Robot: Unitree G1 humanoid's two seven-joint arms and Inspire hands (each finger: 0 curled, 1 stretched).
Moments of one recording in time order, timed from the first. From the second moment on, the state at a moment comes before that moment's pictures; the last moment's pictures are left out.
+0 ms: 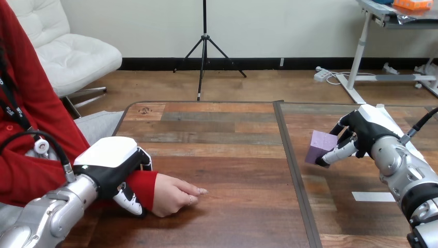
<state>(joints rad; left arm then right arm) -0.30 0.64 -0.29 0.47 0.74 -0.27 -0.13 -0.86 -0.44 0.28 1.36 -0.49 -0.09 -0.04</state>
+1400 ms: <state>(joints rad) -0.36 0.62 -0.31 0.48 0.71 -0.20 -0.26 -0.86 -0.44 0.27 1.36 -0.48 -0.09 -0.05</state>
